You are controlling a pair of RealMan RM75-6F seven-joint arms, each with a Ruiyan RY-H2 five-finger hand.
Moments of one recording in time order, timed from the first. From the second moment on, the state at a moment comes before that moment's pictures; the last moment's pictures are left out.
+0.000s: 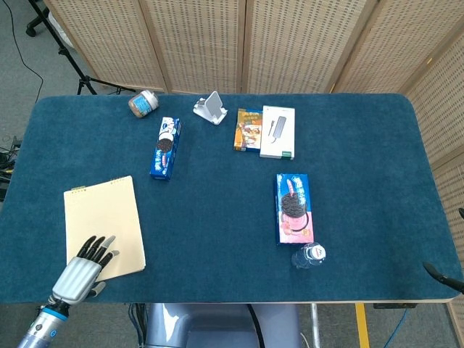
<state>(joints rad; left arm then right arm) -0.14 -1.42 0.14 -1.34 1.70 1.31 0.17 -0.06 -0.95 0.11 -1.73 -1.51 1.65 0.22</state>
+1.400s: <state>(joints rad) -0.15 -1.48 0.14 -1.25 1.69 1.35 0.11 -0.05 -0.95 0.11 -1.73 -1.51 1.65 0.25</state>
